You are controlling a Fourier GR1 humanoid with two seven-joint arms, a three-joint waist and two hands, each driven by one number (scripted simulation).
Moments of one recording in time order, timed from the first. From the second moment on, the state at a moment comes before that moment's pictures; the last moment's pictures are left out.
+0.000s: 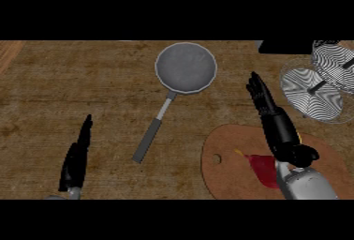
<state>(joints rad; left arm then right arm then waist) -0.01 0.32 -0.31 -1.30 0.11 0.45 -0.12 -0.20 -0.25 0.27 -1.58 -0.10 -0.19 -0.13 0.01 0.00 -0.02</state>
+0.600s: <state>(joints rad) -0.07 0.42 -0.23 -1.46 0.29 0.24 0.02 -0.11 -0.36 0.34 -1.65 -0.30 0.13 0.01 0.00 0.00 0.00</state>
